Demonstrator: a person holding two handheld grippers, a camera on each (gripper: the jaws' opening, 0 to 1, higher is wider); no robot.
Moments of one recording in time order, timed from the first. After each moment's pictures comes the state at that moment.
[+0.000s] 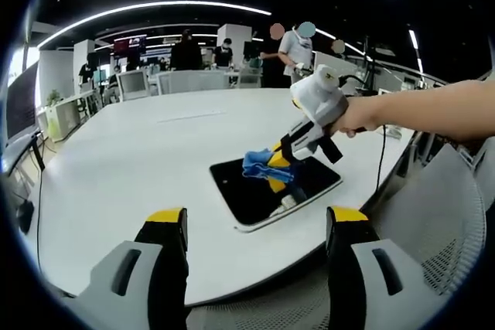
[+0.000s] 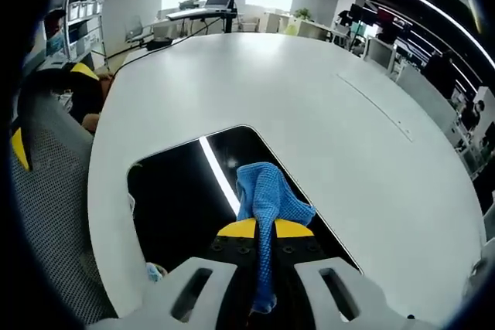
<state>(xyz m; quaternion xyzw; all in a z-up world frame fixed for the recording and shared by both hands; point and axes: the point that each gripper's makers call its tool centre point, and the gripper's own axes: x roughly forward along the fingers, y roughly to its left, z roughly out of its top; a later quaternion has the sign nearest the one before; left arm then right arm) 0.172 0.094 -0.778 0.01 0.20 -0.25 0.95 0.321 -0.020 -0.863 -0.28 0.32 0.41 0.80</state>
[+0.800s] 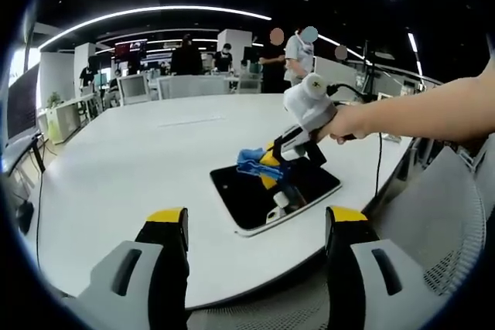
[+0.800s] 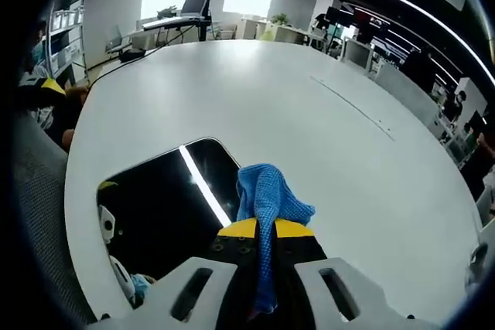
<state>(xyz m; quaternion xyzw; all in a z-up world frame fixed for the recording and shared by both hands) 0.173 0.094 -0.774 0.01 0.18 -0.25 0.95 0.347 -0.022 -0.864 -0.26 0.31 0.37 0.83</state>
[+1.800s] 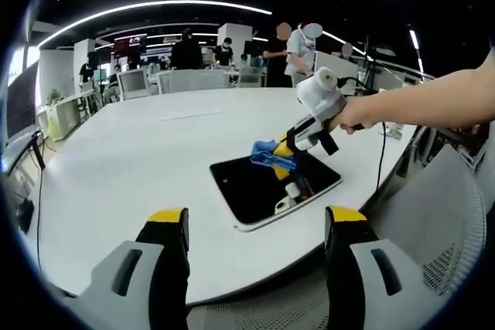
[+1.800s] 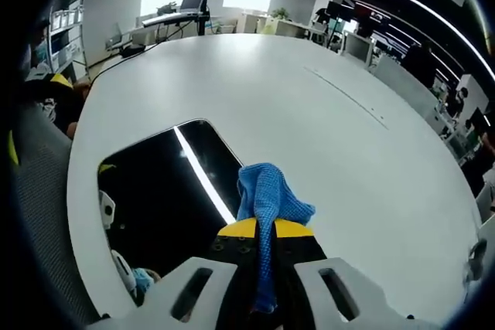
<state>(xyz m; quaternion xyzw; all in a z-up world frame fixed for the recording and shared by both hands) 0.172 0.094 -0.779 0.01 0.20 -0.24 0.95 0.345 -0.055 -0.864 -0.27 0.32 0.37 0.83</state>
